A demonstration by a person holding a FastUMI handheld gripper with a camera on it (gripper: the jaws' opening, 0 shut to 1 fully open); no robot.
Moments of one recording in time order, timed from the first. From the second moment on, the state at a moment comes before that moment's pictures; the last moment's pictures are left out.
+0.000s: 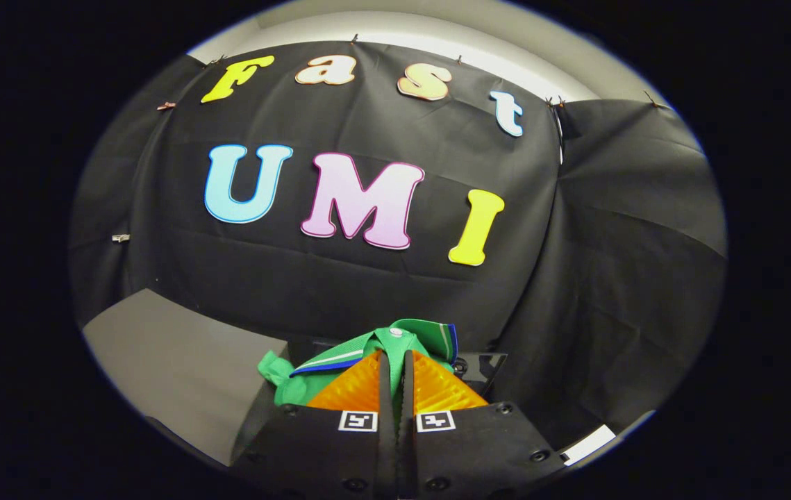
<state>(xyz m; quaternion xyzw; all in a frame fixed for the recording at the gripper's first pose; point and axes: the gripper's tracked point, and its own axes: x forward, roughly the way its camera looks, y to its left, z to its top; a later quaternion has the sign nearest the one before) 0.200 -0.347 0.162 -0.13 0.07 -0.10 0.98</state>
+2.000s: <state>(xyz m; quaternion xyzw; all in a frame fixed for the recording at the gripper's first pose) 0.247 -0.449 -0.238 -0.04 0.42 -0.09 0.90</state>
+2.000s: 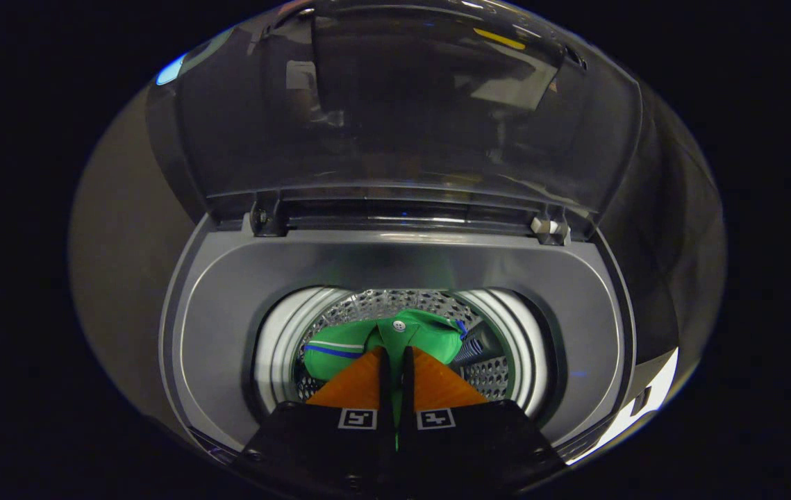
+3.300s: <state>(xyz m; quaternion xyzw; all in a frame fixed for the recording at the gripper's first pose) 0.248 -0.453 -0.118 -0.02 0.36 -0.08 0.93</state>
